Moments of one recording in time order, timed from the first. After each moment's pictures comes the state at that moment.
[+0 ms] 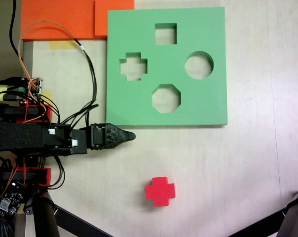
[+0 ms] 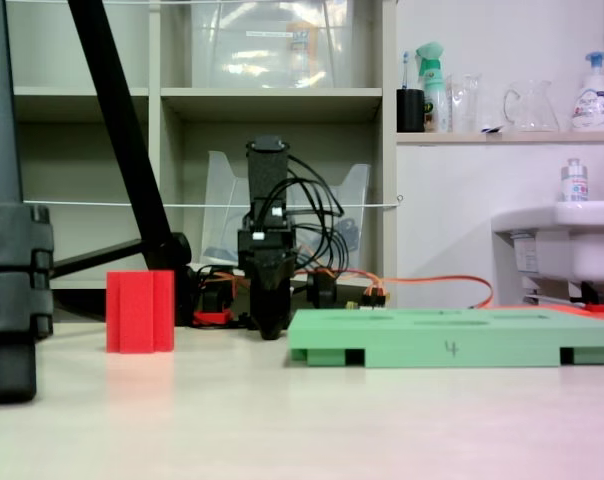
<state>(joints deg) -6.0 128.5 175.6 -2.5 1.2</state>
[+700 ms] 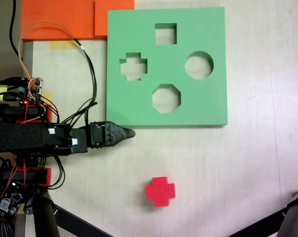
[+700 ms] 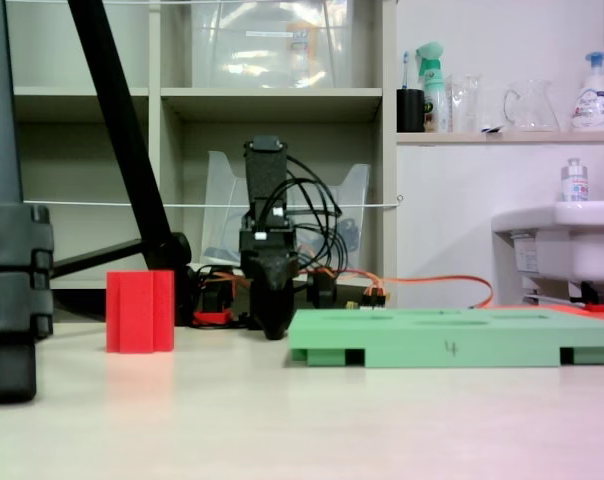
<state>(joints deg) -9.2 128.5 175.6 -2.5 1.2</state>
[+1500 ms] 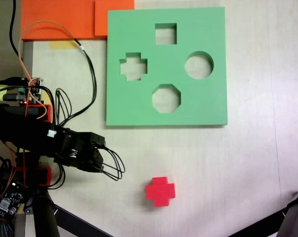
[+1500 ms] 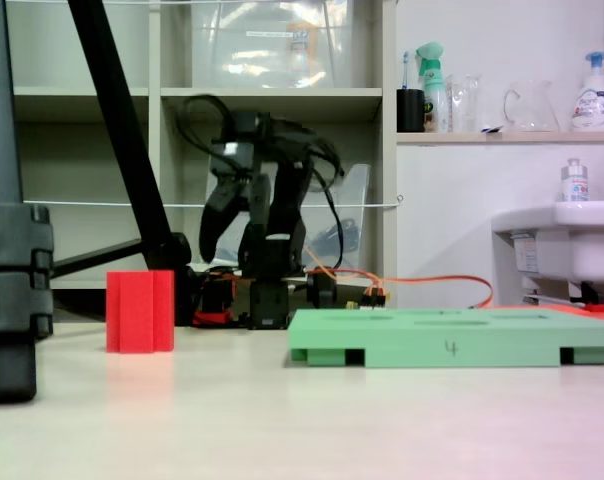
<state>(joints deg) 14.9 128.4 120.0 84.9 75.9</state>
